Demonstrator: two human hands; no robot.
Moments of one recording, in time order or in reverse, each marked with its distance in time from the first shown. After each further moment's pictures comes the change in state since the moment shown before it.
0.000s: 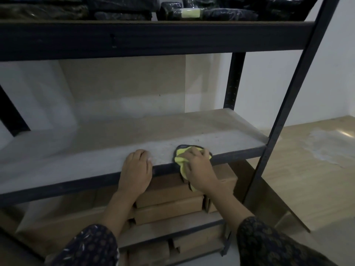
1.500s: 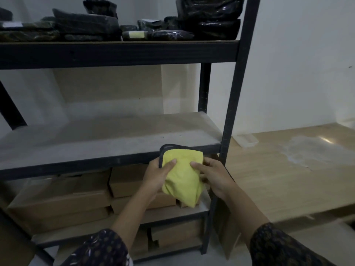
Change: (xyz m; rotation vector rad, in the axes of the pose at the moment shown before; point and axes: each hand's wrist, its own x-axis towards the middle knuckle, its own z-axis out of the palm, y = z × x) left_hand -0.046 0.217 -0.008 -1.171 -0.177 -0.569; right_hand -0.116 0.097 -0.115 1.178 -0.085 0.604
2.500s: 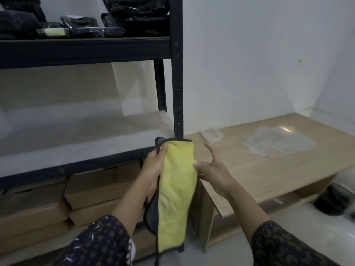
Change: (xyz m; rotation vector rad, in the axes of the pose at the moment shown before) left_hand 0.014 0.017 0.153 -0.031 -0.089 -0.068; right_hand -0.025 0.007 -0.157 0.078 0.029 -0.109
